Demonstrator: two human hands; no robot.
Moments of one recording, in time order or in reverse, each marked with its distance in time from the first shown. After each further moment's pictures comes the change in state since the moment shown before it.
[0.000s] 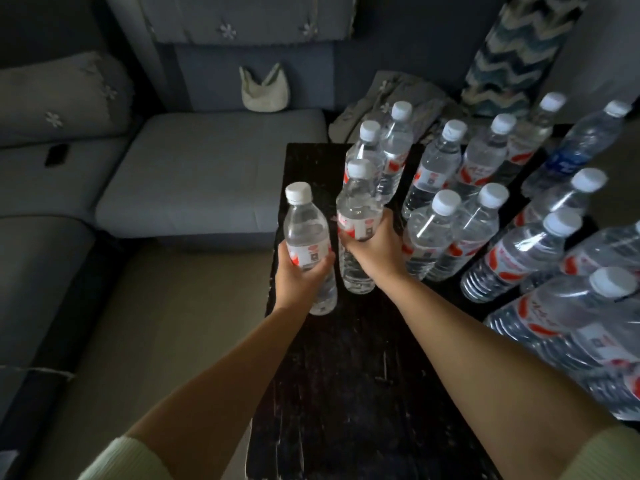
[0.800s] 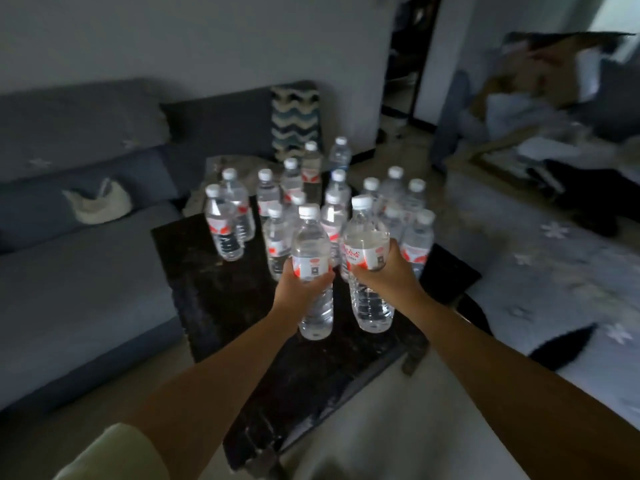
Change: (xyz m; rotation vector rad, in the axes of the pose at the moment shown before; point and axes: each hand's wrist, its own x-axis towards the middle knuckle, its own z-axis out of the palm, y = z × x) left_hand -0.155 0.088 0.040 0.155 -0.728 0.102; right_hand -0.221 -0.058 -0.201 -0.002 0.399 0.214
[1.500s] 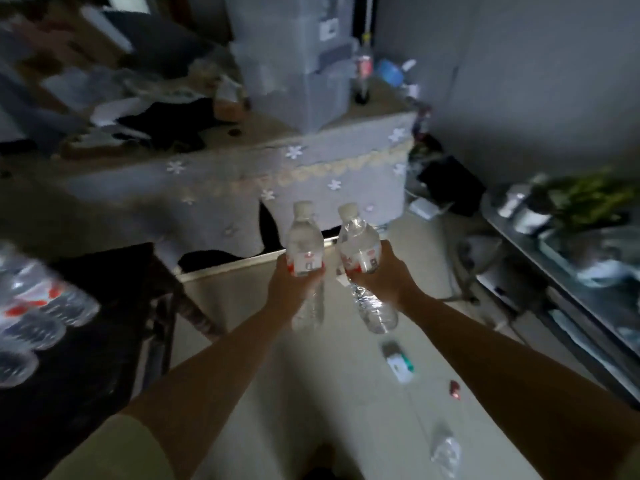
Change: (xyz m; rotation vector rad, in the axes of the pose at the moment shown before) left_hand -0.287 -0.038 0.332 0.296 -1.043 0.153; right_hand -0.422 0.132 -0.260 -0.121 0.944 0.673
